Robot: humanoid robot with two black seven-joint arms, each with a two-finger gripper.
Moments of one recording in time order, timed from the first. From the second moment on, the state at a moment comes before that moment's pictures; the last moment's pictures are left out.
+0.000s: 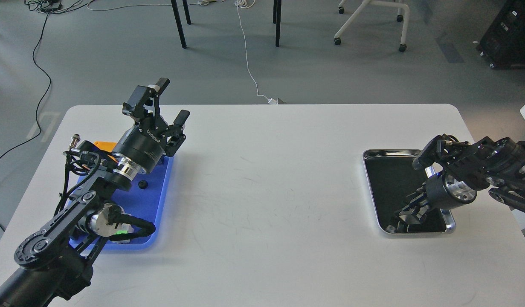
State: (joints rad) left arm -0.29 0.26 -1.11 -1.29 0.73 -0.15 -0.31; right arm 1.10 -0.70 -0.20 1.06 -1.96 0.49 0.49
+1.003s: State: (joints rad) left arm -0.29 0.27 -1.11 -1.29 0.72 -0.17 -0.31; right arm 1.21 -0.67 -0.19 1.05 -1.92 0.49 0.49
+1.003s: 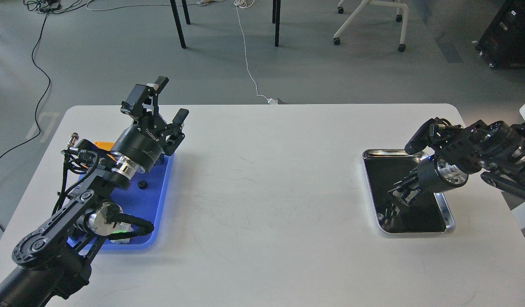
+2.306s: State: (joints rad) left arm -0.29 0.26 -1.11 -1.29 0.73 -0.17 -0.31; right arm 1.30 -0.06 -0.32 0.93 -1.73 0.48 0.49
